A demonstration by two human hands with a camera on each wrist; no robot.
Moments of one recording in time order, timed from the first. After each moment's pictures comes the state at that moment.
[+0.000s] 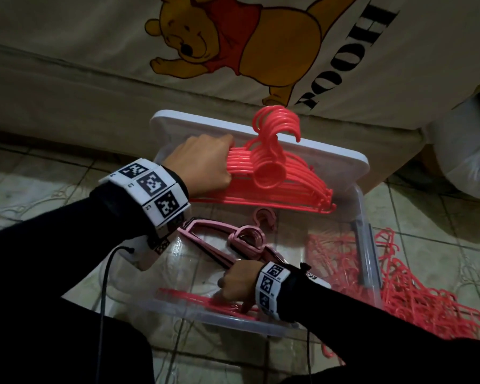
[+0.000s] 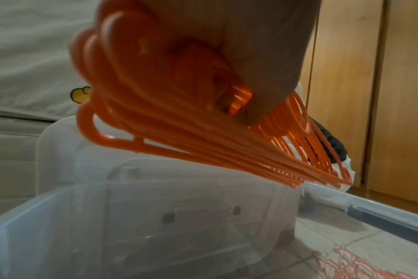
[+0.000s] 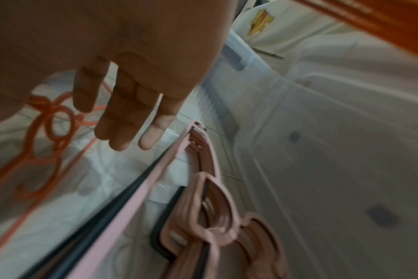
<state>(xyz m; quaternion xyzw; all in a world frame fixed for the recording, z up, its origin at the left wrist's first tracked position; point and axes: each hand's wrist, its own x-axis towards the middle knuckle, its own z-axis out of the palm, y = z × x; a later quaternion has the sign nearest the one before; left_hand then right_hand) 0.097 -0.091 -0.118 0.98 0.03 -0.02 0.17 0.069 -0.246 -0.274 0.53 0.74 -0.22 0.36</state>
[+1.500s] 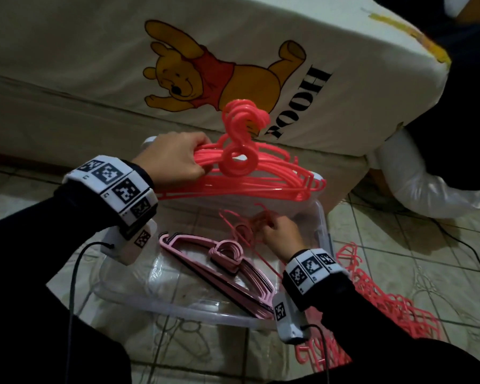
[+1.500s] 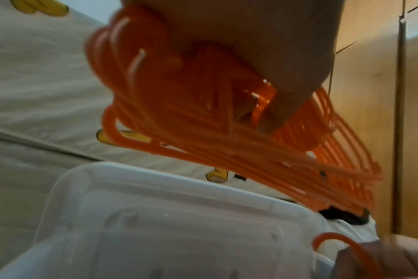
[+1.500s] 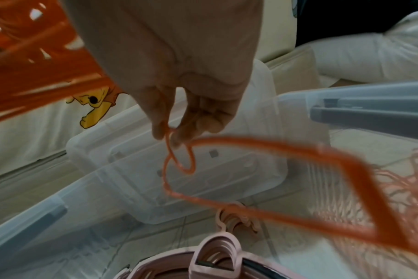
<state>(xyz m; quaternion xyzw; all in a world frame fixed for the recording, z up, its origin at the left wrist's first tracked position) 0.069 -0.082 -0.065 0.96 0.04 0.06 0.25 0.108 -0.318 -0.173 0.91 0.14 -0.15 -0.36</state>
